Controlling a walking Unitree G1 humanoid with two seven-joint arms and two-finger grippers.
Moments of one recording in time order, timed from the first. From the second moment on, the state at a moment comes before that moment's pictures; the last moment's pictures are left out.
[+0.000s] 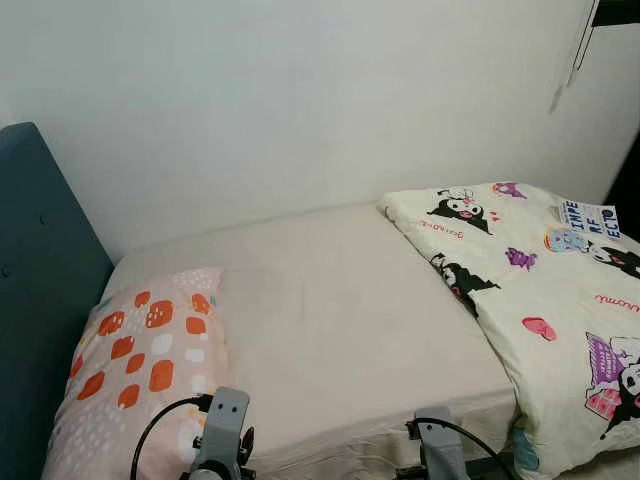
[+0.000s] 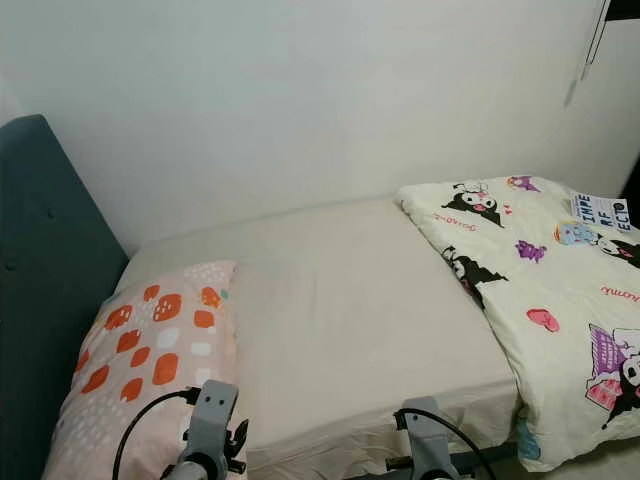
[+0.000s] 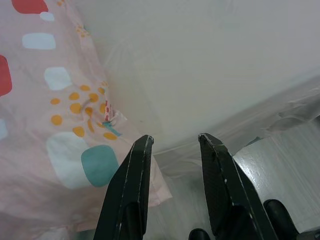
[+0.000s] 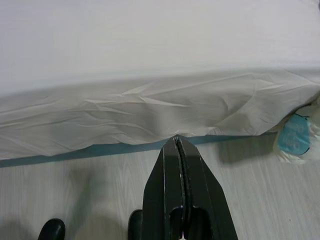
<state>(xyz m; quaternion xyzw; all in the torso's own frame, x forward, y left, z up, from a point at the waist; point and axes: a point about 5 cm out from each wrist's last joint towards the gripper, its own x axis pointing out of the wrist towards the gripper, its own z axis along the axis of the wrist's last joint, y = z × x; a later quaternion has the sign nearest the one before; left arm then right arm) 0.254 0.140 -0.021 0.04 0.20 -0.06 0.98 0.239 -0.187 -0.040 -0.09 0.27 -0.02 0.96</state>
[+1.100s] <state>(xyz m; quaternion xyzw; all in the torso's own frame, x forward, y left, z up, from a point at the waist) 0.250 0.142 -0.024 0.04 0.21 -0.06 0.98 0.239 -0.182 -0.041 -0.09 0.28 -0.01 0.96</state>
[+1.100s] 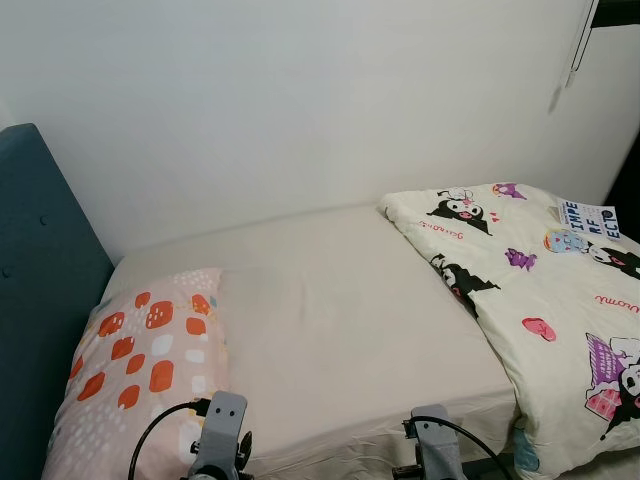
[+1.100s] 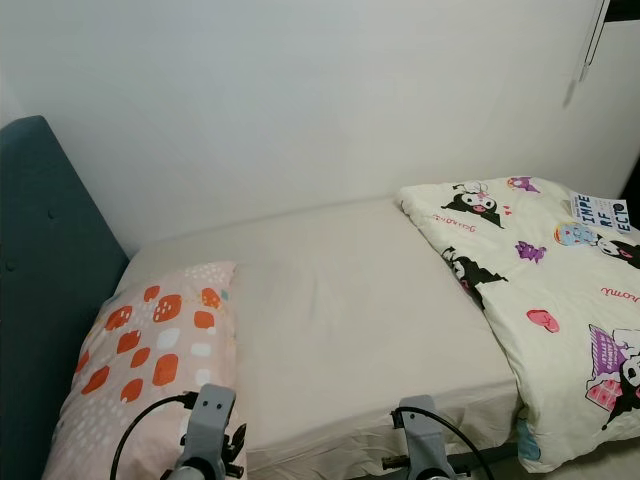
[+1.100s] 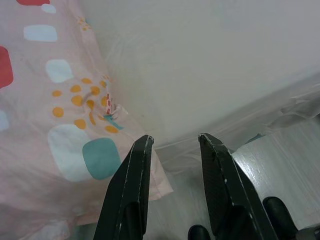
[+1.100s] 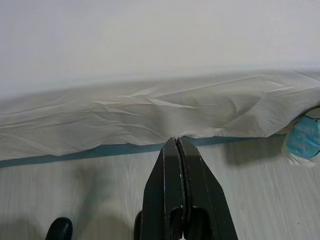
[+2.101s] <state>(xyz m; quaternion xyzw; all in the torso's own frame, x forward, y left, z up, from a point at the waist) 0.250 0.142 -0.024 0.04 0.21 -0.06 0.97 0.239 -0.183 -0.041 -0.09 0.28 -0.01 0.96</state>
